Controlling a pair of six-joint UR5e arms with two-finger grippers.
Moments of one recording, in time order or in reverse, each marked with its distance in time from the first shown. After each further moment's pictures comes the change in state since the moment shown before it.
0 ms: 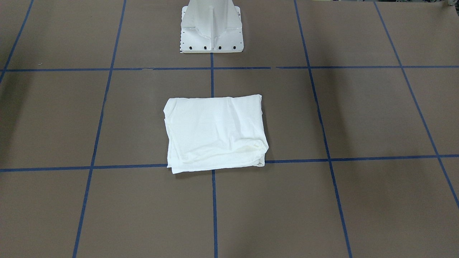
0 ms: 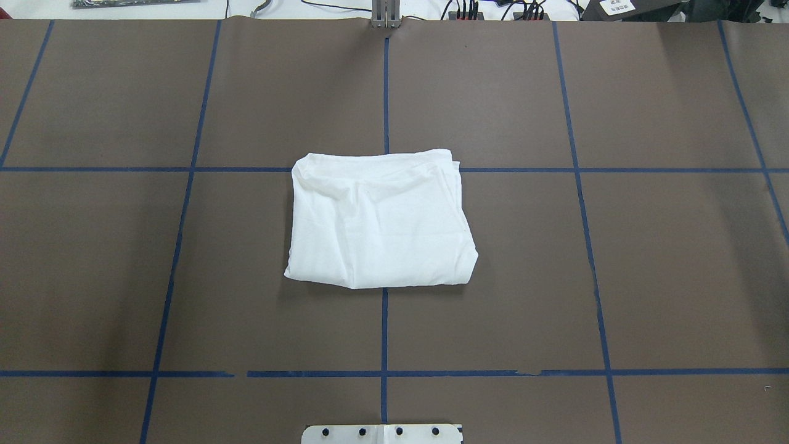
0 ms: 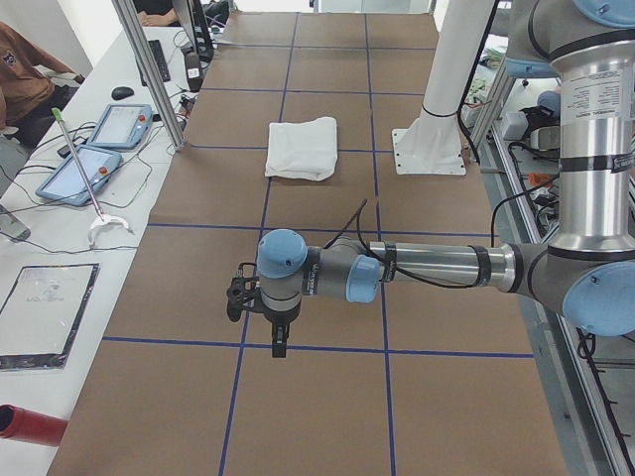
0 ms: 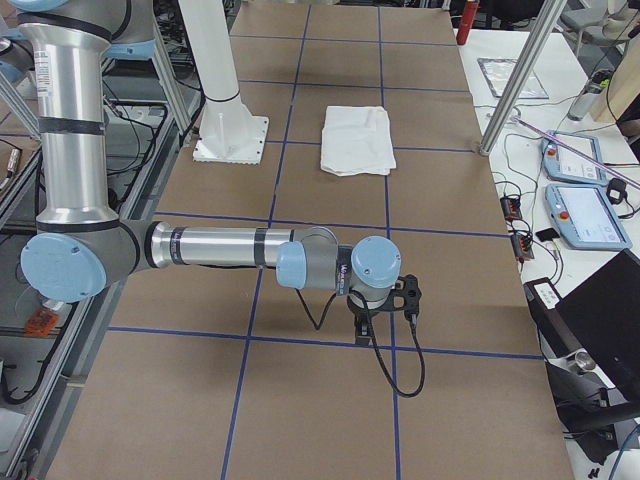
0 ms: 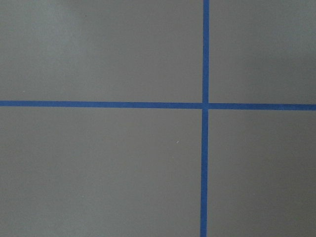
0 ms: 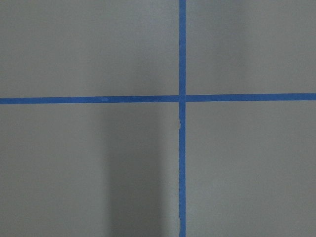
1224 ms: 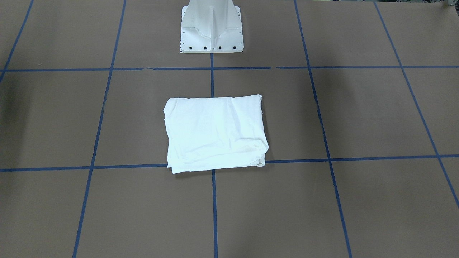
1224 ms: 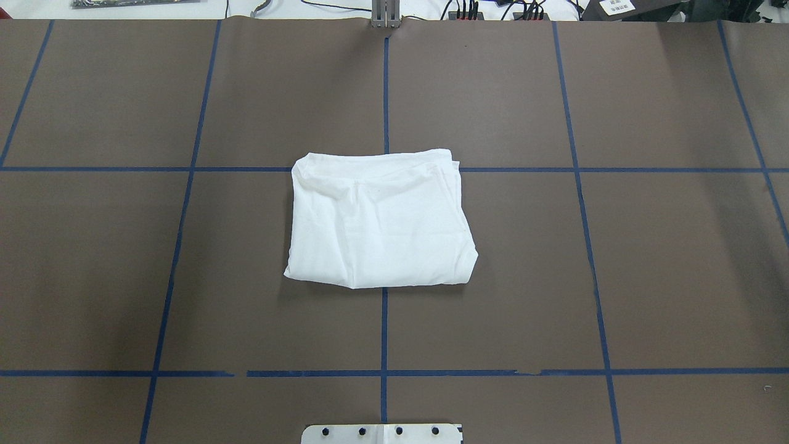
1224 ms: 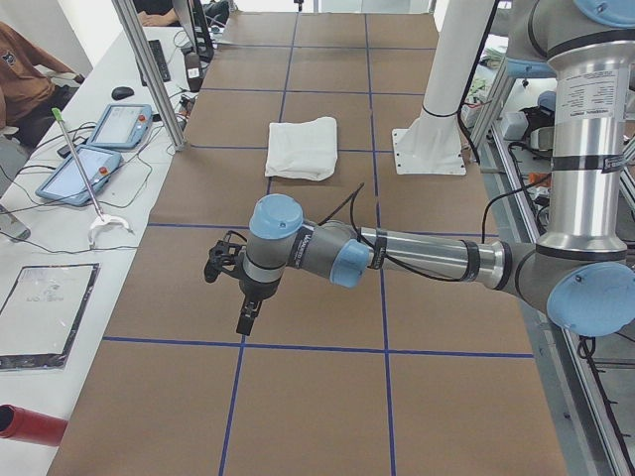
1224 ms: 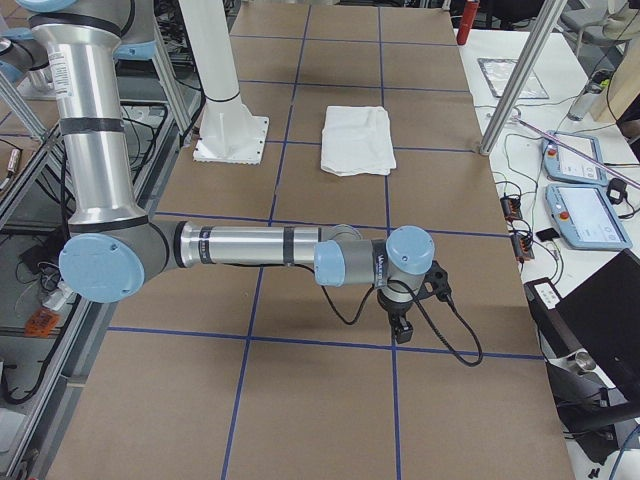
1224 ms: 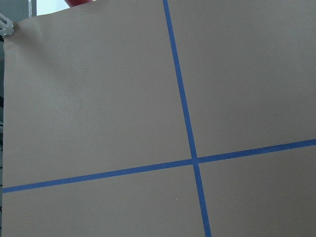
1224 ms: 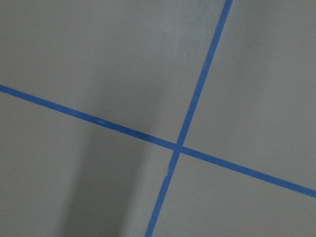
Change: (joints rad) left arm 0.001 -0.044 -0.030 -0.180 0.120 0.010; right arm -0.036 0.102 -0.121 0.126 -0.090 -0.228
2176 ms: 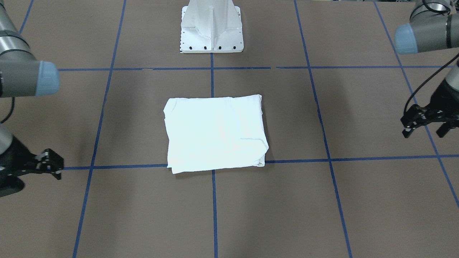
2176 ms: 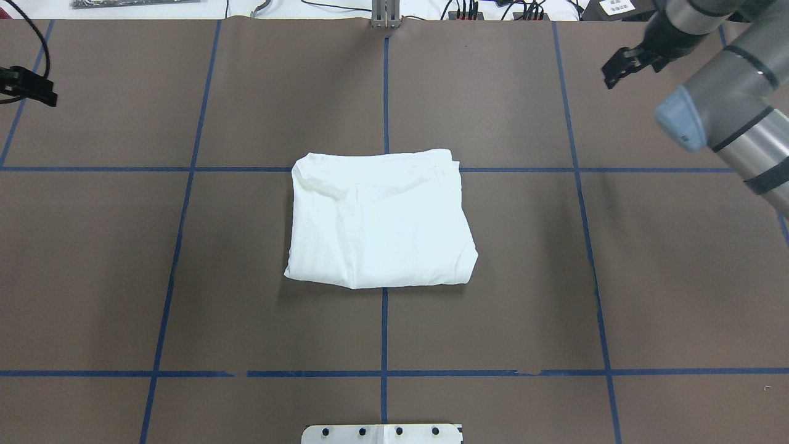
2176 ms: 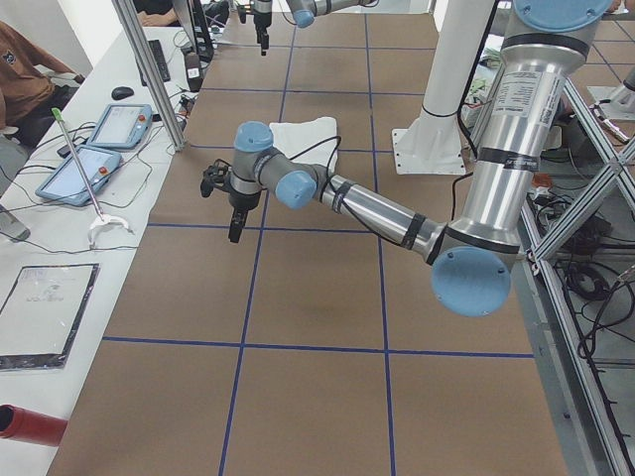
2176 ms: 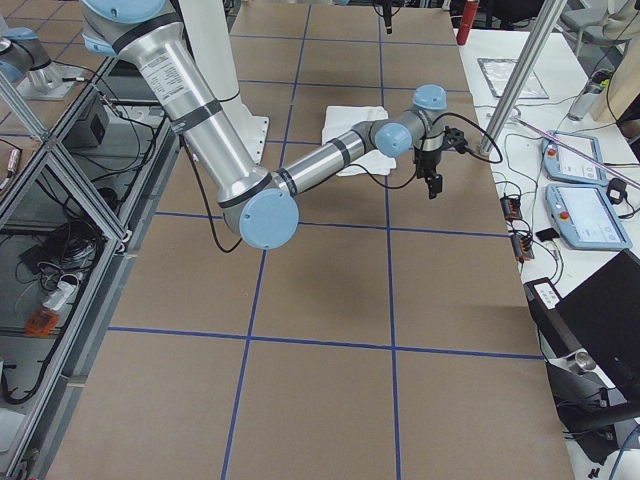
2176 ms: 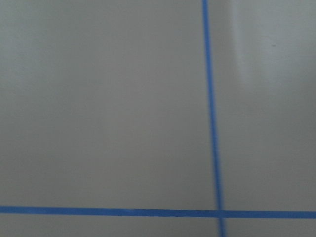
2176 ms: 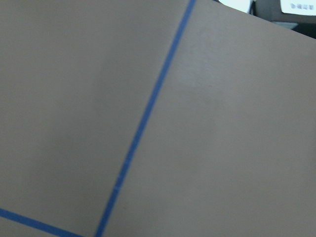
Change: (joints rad) left arm 0.314 -0.234 -0.025 0.071 0.100 -0.358; right arm -0.382 0.381 -0.002 0.030 -0.211 0.511
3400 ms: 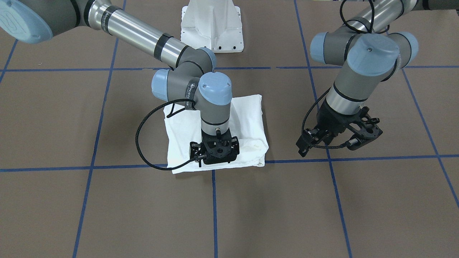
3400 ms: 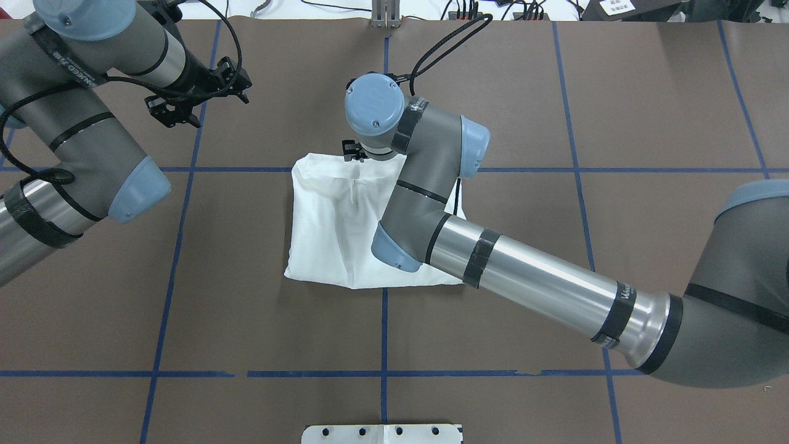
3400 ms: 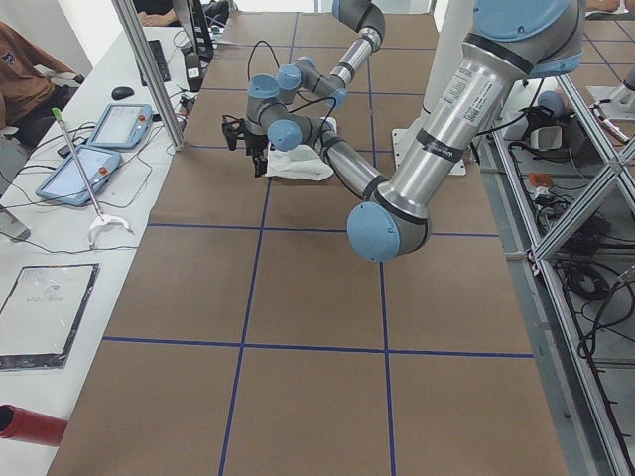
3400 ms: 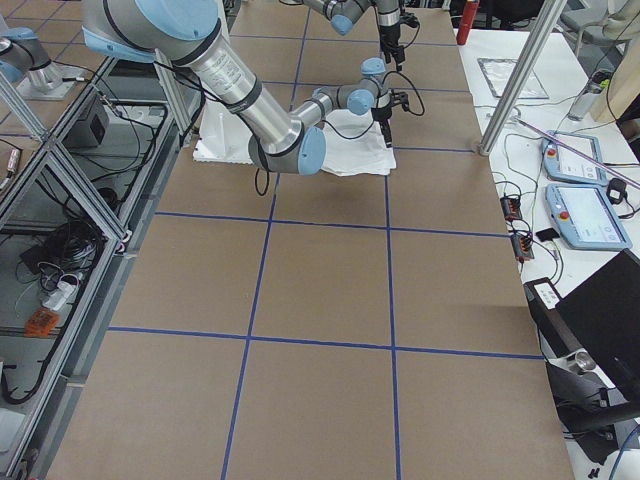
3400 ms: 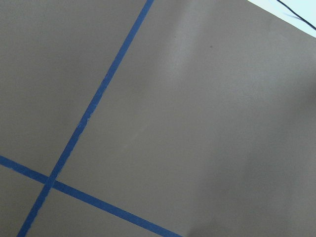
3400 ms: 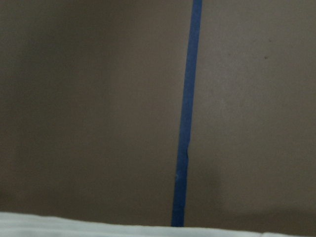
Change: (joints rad) left arm 0.350 -0.383 0.116 0.016 0.090 -0.937; right arm -0.585 0.570 -0.459 0.174 -0.476 0.741
